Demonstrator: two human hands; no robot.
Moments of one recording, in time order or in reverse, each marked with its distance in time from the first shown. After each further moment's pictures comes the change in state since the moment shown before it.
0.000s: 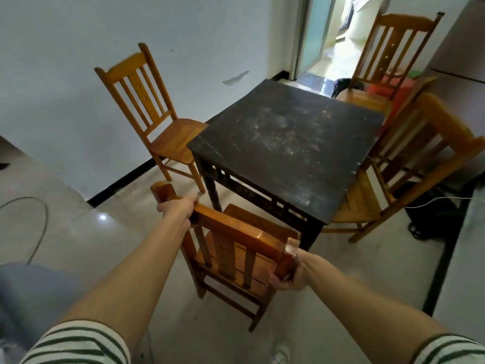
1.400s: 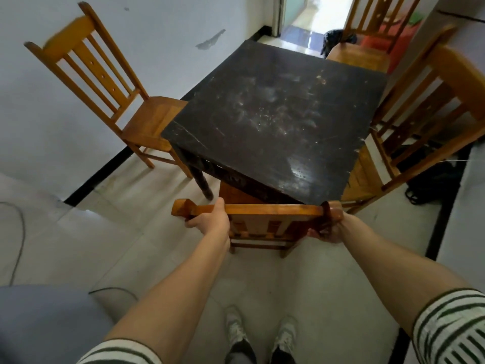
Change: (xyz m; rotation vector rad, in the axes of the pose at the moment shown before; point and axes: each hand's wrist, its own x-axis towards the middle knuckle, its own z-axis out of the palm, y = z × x) left_hand 0.018 -0.050 0.123 -0.082 -0.009 -0.113; right_hand 0.024 -0.142 -0.059 0.070 0.181 -0.368
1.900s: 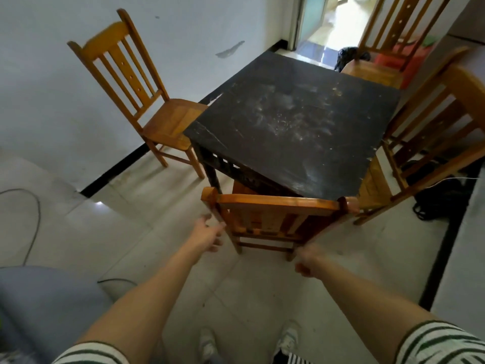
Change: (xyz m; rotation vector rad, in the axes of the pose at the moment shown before) left_hand 0.024 0.010 -0.106 0.682 -0.390 0.259; right_hand -0.012 0.116 0.059 -0.646 0.136 -0.208
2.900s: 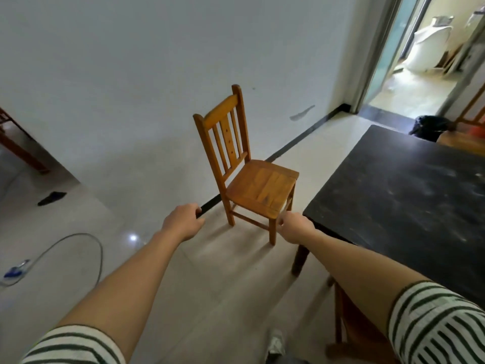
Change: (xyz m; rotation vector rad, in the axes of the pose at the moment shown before) left_hand 0.232 0.095 -0.496 0.758 0.327 0.361; right_hand -0.058 -0.496 0.327 -0.743 0.132 -0.734
